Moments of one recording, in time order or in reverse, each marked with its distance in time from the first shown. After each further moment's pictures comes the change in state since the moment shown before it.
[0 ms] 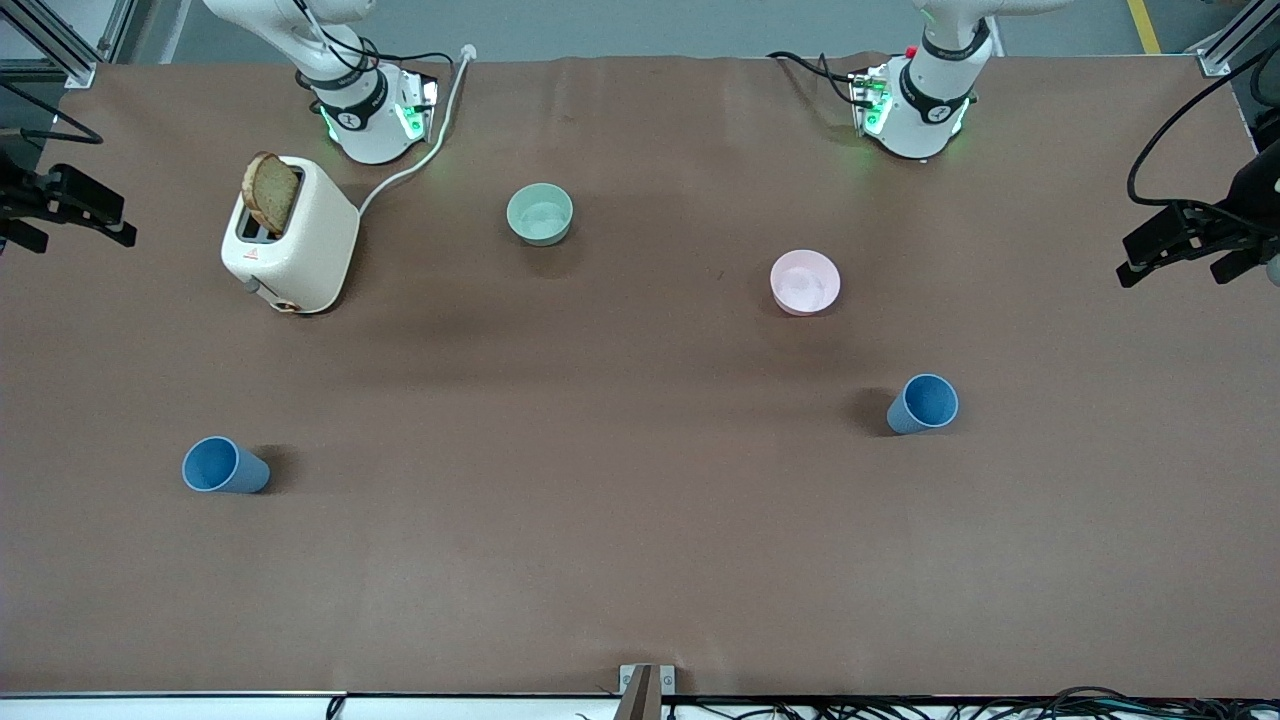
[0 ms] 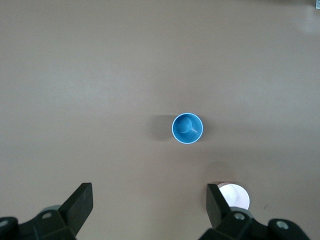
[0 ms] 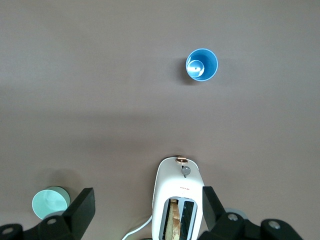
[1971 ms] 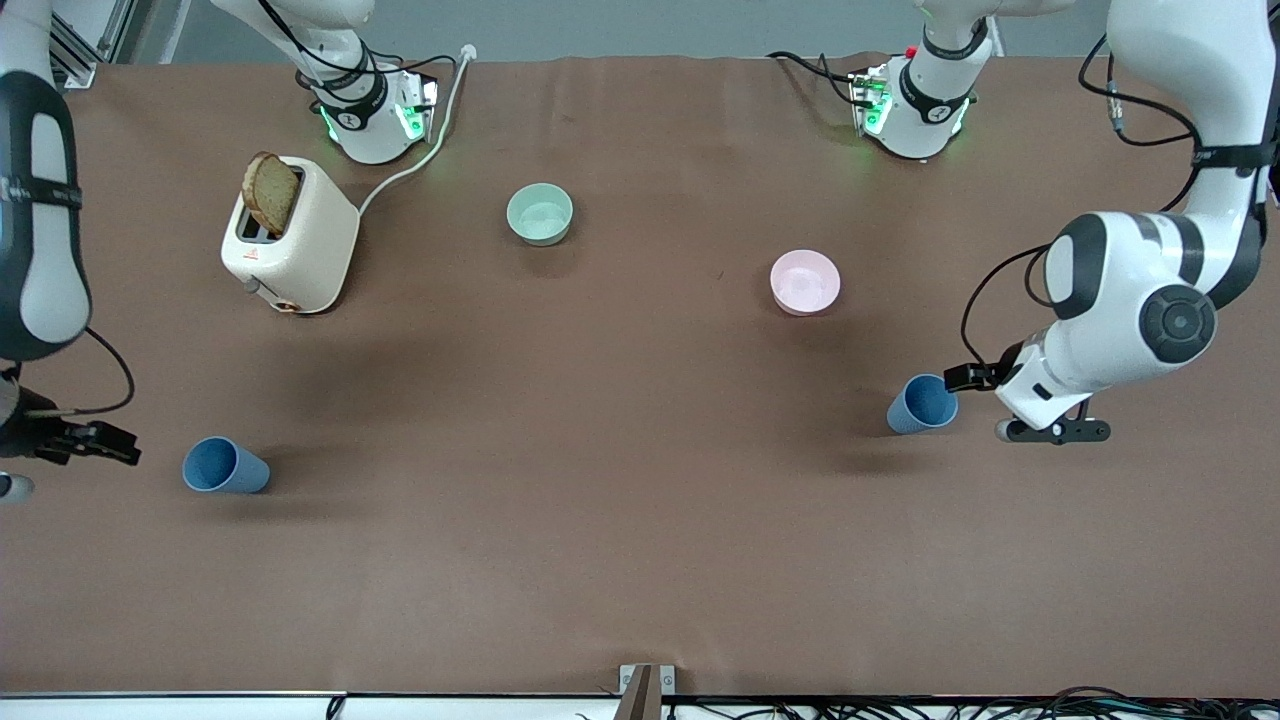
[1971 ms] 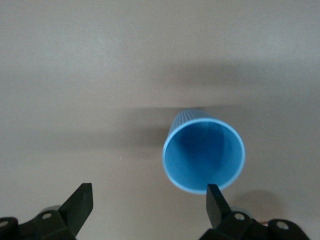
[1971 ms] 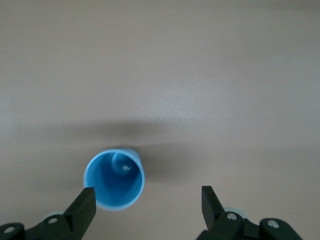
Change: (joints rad) left arm -0.036 0.343 -0.011 -0.372 0.000 0.502 0.001; right arm -0.187 0.515 -0.018 -0.037 -0.001 0.720 -0.133
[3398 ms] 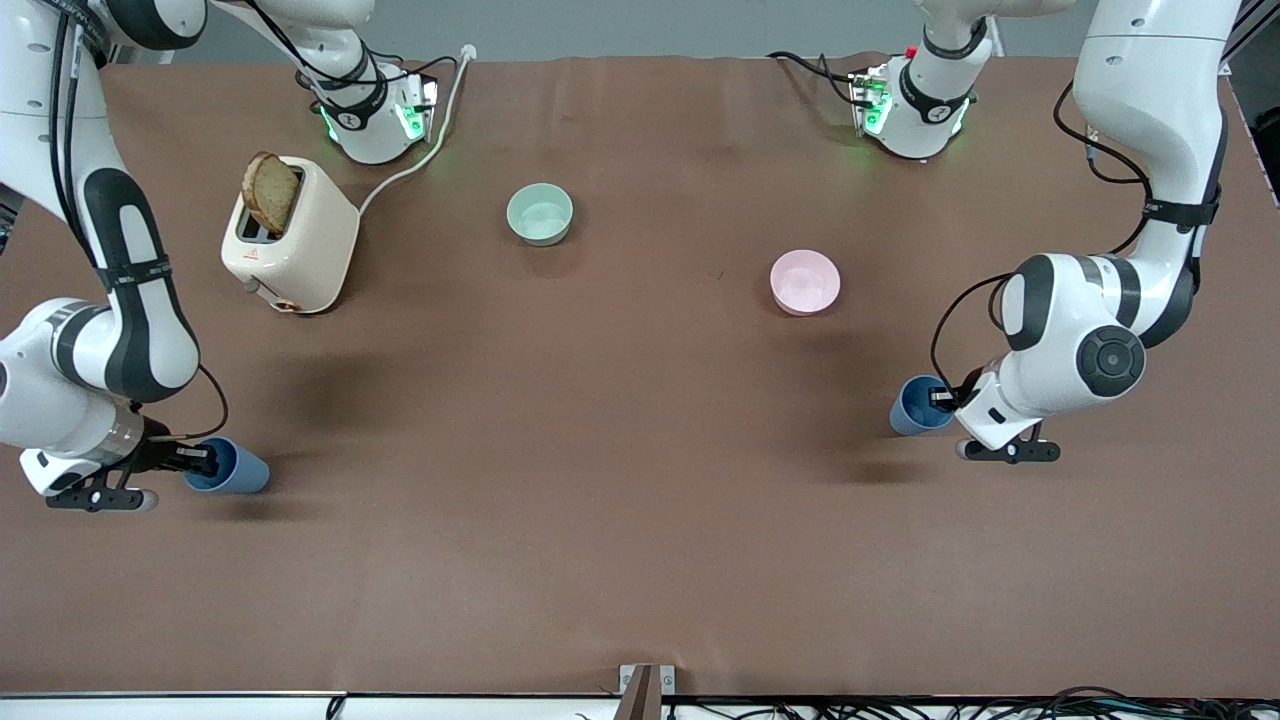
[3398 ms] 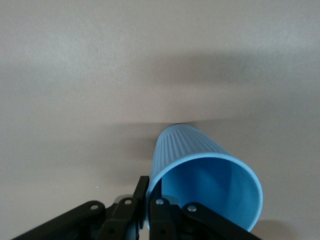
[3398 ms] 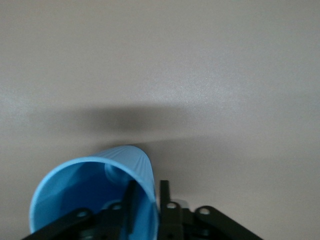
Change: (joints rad) left arm -0.015 0.101 -0.012 0.018 -0.001 0.087 -0.003; right arm 0.004 0.131 0.013 -0.133 0.043 0.193 0.000
